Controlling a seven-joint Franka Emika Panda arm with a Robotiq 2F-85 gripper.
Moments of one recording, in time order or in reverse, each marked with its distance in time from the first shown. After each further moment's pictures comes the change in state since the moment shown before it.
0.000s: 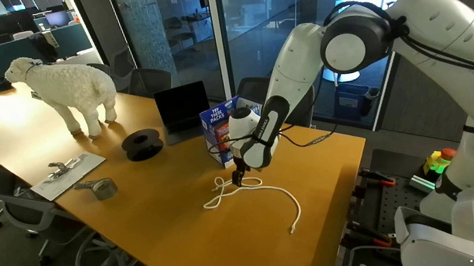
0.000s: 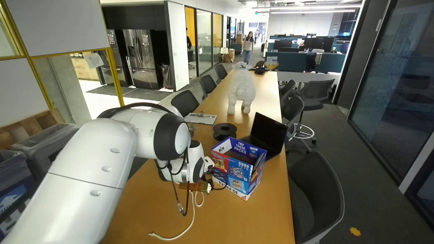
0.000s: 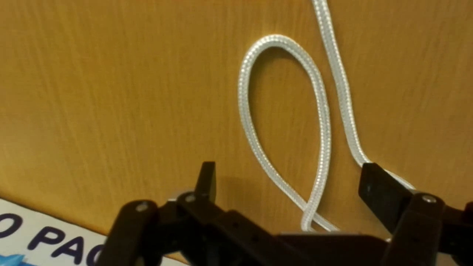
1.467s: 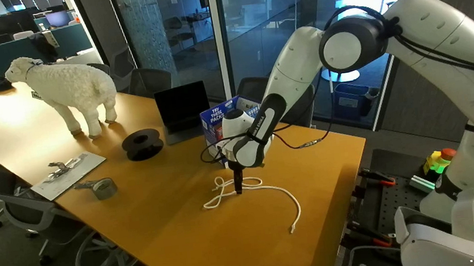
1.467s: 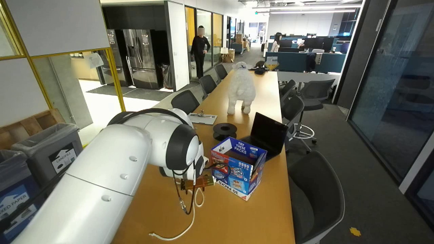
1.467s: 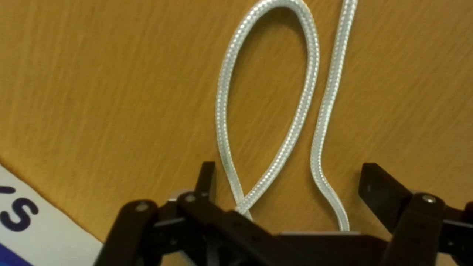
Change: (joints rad) arm -0.110 0.062 0.147 0.105 -0.057 -0.122 -0.447
